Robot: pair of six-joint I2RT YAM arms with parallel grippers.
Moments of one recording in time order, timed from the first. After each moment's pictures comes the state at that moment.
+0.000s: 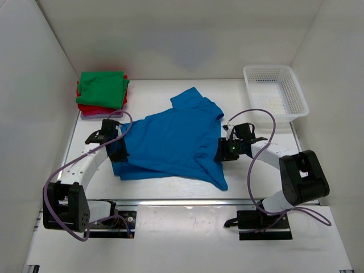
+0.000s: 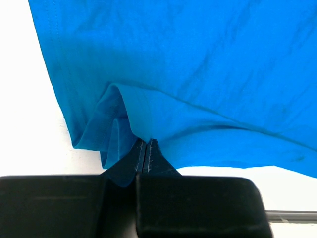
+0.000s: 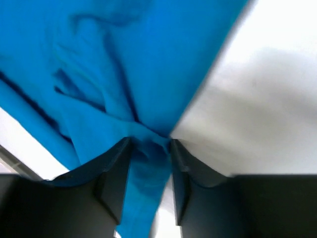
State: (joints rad) left arm -0.10 1.24 0.80 -0.71 0.01 -0.37; right arm 0.28 1.50 0.70 -0.22 -0.44 0.19
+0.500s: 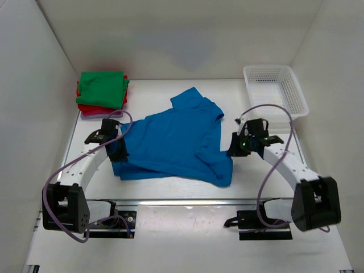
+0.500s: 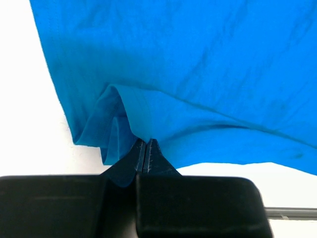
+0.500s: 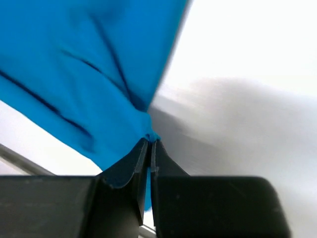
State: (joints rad) left arm -0.11 1.23 0.80 -0.72 0.01 -0.37; right arm 0.21 1.29 0.72 -0.44 -0.36 0.17
